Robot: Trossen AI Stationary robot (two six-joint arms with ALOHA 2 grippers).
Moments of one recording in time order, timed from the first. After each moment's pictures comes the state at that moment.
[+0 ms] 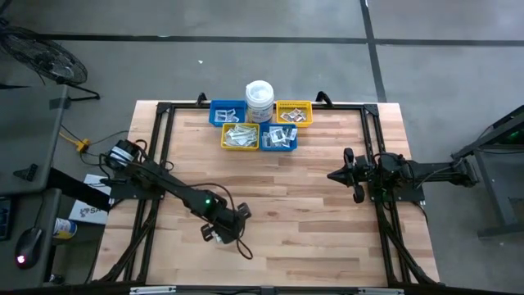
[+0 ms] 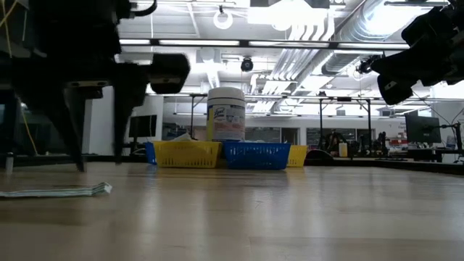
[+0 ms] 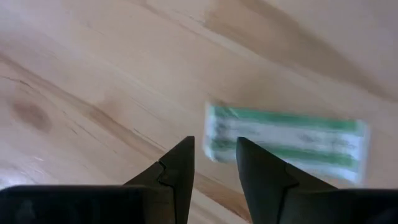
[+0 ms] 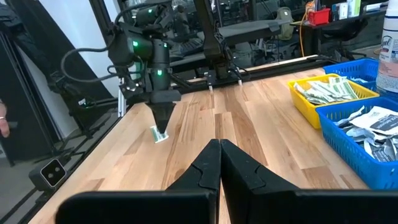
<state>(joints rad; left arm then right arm) -0.45 1.75 1.04 -0.44 0.01 0.65 0.02 0.08 0.01 0.02 -0.06 0.23</state>
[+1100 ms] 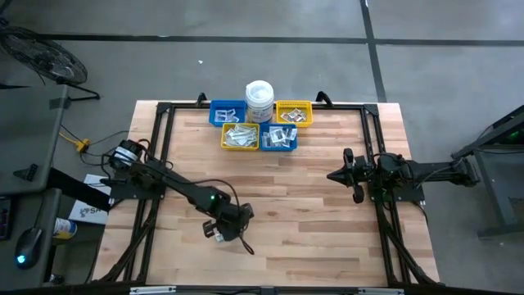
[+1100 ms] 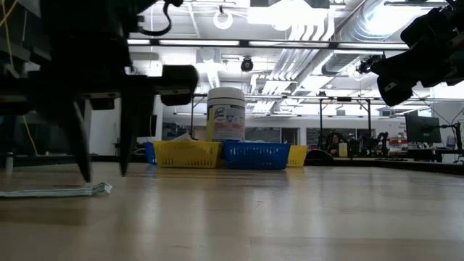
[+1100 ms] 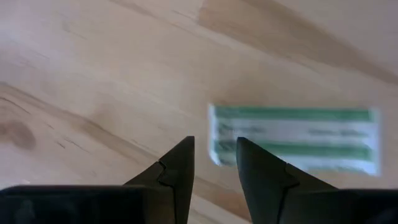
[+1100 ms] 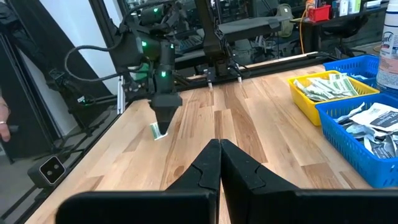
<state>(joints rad) -0.40 1.78 1.04 -0.42 0.10 0.77 0.02 0.10 0.01 0.03 -0.06 0.23</state>
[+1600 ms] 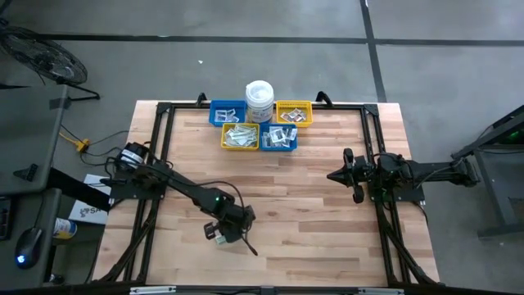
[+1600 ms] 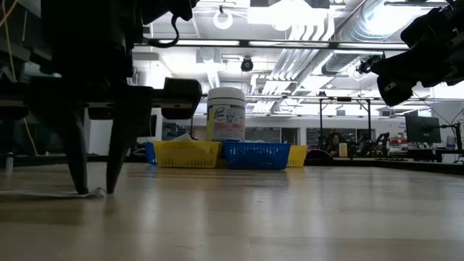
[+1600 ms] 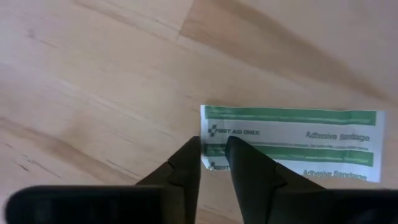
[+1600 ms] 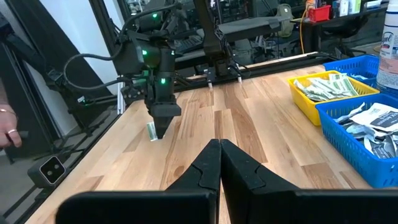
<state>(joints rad) -0.40 1.88 1.04 -0.43 0.18 0.75 0.02 0.10 0.01 0.03 -0.06 0.23</state>
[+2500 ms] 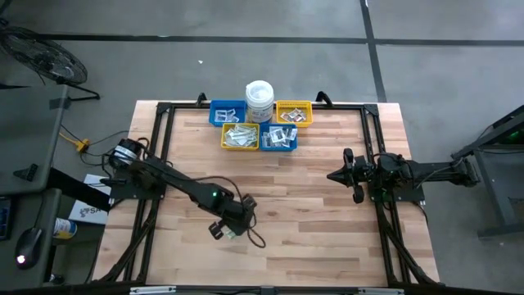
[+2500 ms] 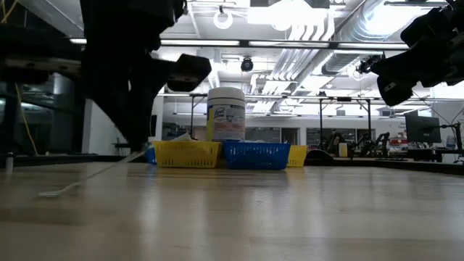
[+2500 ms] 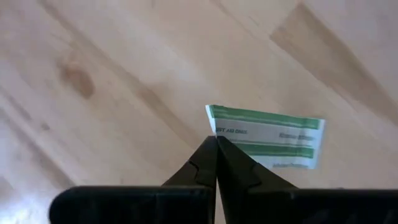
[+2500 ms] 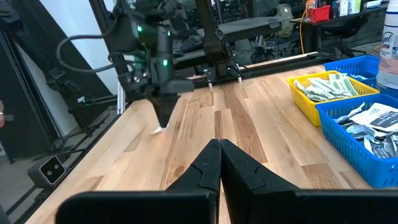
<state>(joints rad) -0.38 1.77 1.13 -0.50 0.03 0.49 0.02 0.10 0.01 0.03 -0.06 0.23</state>
